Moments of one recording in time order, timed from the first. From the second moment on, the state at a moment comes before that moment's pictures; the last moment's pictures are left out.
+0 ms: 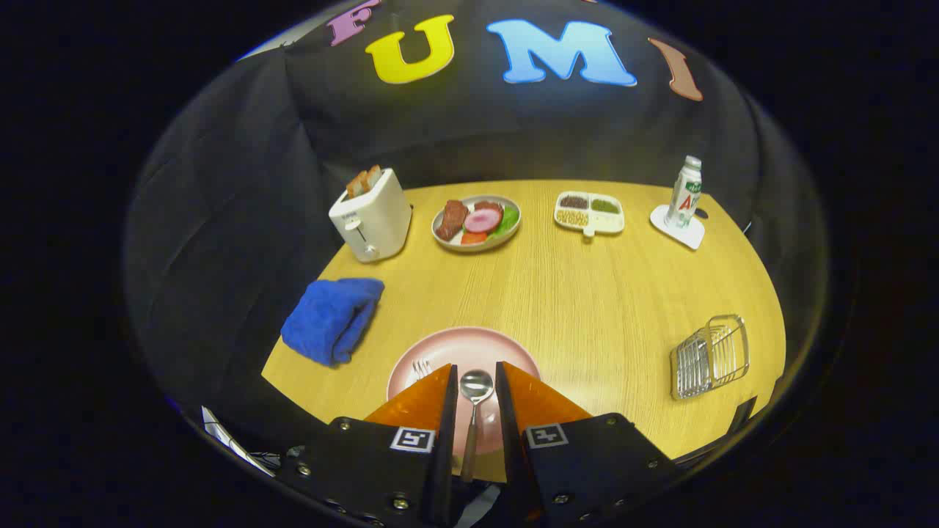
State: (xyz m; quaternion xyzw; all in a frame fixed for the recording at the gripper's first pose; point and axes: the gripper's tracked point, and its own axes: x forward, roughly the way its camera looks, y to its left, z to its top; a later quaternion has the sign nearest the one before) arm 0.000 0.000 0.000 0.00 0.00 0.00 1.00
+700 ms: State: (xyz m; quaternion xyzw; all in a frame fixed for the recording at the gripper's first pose) arm -0.072 -0.053 0.103 -0.02 -0.23 -0.14 0.96
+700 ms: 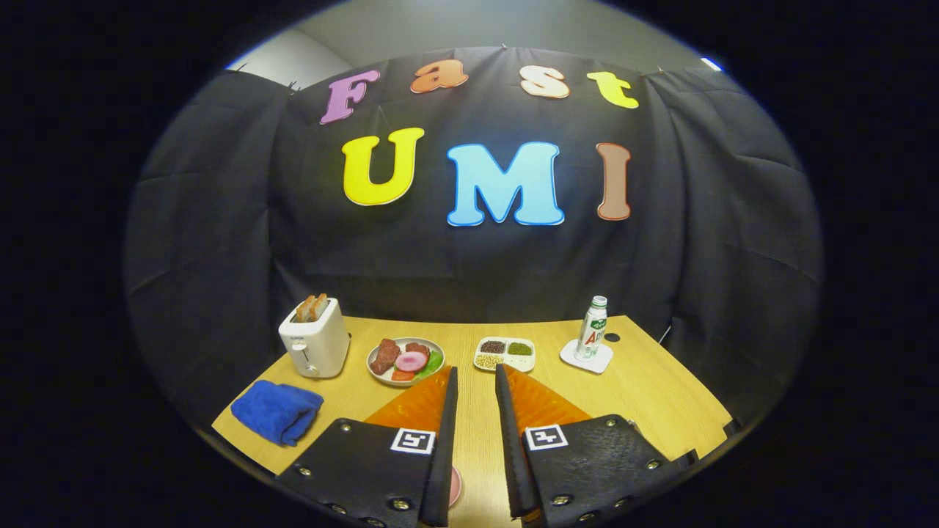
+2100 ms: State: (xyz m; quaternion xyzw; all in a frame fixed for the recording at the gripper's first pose) arm 0.045 -0.016 -0.075 -0.01 0.15 -0.05 0.99
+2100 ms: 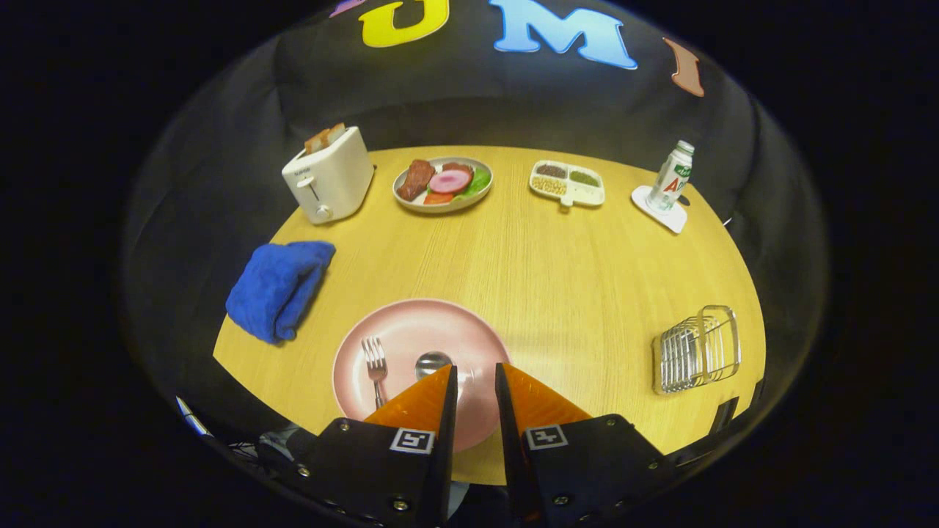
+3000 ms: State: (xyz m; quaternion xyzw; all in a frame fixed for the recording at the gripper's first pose) arm 0.062 0.015 -0.175 0.01 0.35 -0.01 0.94
